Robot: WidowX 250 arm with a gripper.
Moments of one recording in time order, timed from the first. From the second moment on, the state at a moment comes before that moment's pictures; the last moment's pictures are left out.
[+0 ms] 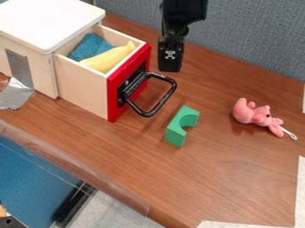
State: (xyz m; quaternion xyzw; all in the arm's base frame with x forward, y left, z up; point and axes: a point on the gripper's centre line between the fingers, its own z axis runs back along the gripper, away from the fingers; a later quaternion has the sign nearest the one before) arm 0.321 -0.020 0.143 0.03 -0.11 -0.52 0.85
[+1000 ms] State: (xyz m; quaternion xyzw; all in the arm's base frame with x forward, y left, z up) arm 0.323 -0.038 0.083 0.03 -0.08 -0.58 0.81
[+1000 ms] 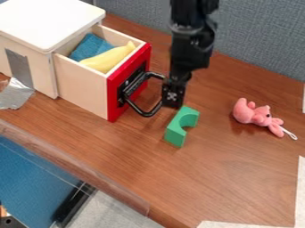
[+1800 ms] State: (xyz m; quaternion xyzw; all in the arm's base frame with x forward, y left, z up) arm 0.322 -0.046 0.056 0.03 -0.11 -0.59 0.80
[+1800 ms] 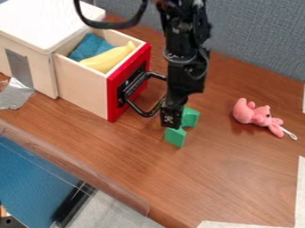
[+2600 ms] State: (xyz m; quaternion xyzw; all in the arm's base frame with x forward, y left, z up) arm 0.326 -0.032 0.033 0.03 -0.10 -0.59 0.80
